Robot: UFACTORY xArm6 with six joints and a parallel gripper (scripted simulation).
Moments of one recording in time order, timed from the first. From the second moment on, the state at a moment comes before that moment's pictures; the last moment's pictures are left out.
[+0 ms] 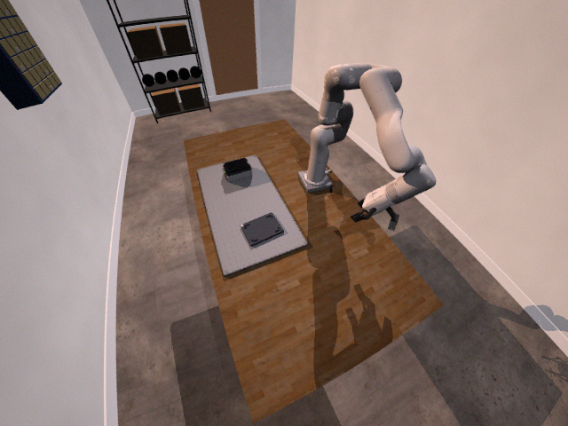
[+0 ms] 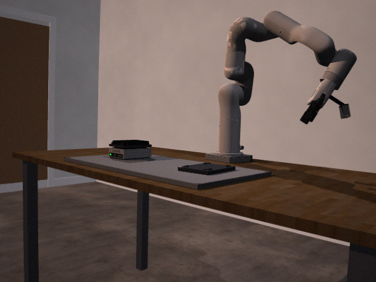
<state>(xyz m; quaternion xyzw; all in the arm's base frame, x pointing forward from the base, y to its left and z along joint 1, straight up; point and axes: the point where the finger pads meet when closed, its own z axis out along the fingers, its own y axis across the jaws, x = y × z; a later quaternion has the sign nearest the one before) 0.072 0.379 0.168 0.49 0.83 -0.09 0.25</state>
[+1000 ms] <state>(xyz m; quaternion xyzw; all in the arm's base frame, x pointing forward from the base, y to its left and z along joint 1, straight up) 0.113 0.372 0.166 0.55 0.80 -0.10 0.23</state>
